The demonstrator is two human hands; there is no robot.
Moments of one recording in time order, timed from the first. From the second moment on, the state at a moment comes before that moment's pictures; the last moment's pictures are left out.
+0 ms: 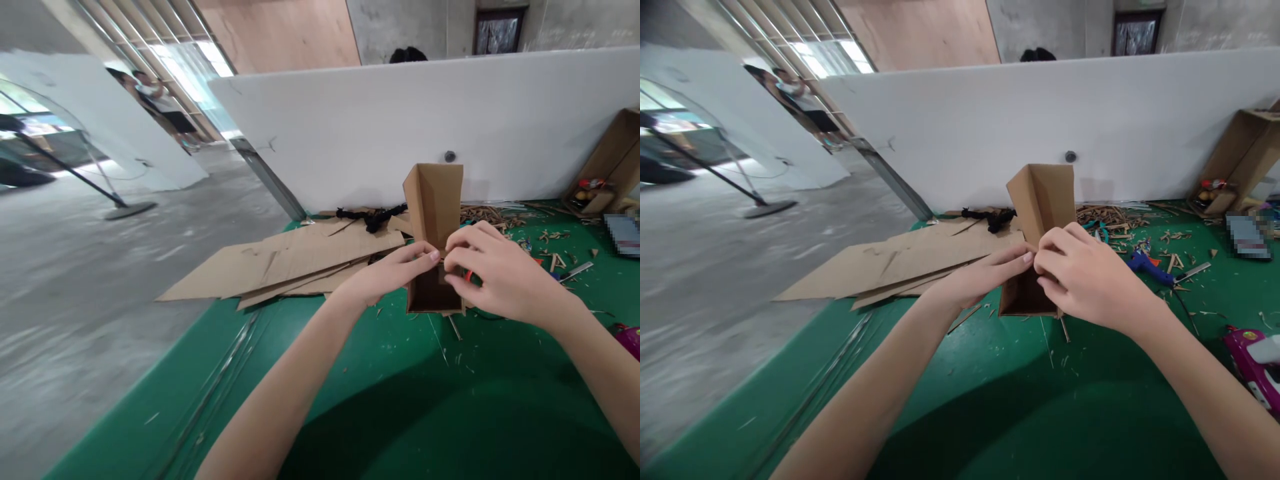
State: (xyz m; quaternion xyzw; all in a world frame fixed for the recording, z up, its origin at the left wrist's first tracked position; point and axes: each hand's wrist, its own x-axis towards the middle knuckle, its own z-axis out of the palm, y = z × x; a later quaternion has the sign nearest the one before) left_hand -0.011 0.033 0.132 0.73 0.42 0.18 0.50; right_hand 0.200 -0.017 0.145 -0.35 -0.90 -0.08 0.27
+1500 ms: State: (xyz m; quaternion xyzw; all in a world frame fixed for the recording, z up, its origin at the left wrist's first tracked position) left_hand 0.004 0.061 0.080 0.70 0.46 0.06 0.54; right_hand 0.192 0.012 0.084 -0.37 -0.92 -0.10 0.05
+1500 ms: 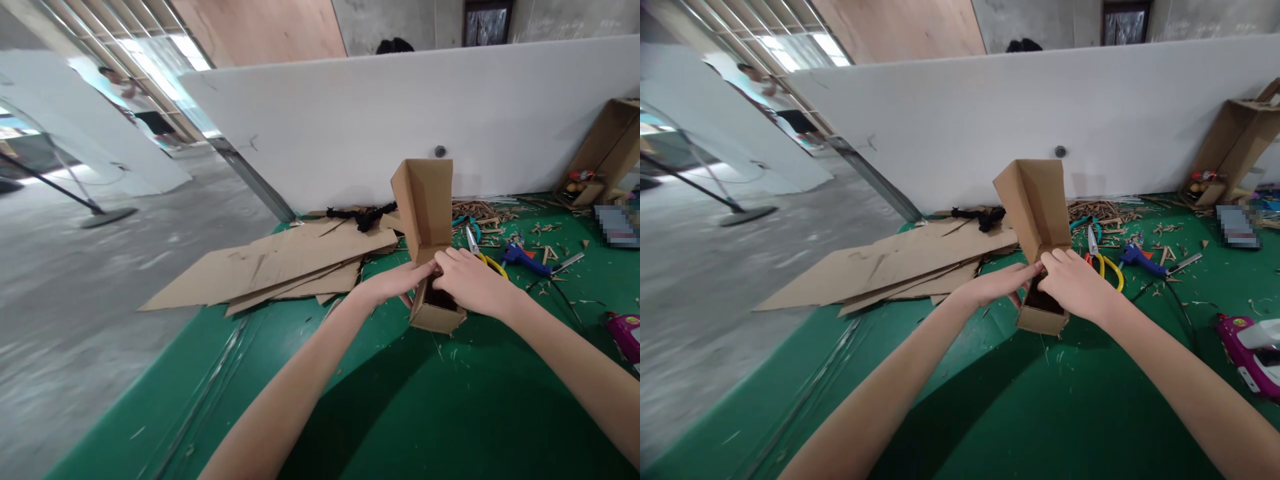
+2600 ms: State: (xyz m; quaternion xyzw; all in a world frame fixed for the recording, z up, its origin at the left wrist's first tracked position) left_hand 0.002 0.063 0.082 0.68 0.46 0.08 0.57; right_hand 0.197 0.024 0.078 -0.45 -0.87 0.11 0.18
